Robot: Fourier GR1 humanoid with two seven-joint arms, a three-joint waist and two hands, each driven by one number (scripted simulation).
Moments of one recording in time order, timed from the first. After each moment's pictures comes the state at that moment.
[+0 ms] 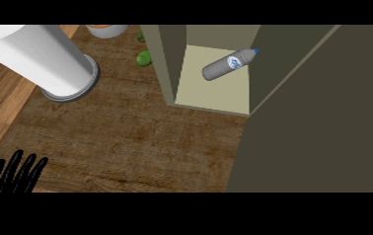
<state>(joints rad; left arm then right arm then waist) 0.41 0.88 -0.41 -1.69 0.88 -0.24 -0.89 0.45 -0.50 0.60 -2.49 0.02 0.39 -0.11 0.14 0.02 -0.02</state>
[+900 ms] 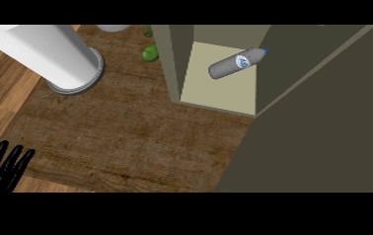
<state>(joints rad) 0.40 0.94 -0.34 -1.70 0.91 -0.28 -0.86 0.27 -0.40 0.62 -2.41 -0.11 0.42 0.08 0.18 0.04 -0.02</state>
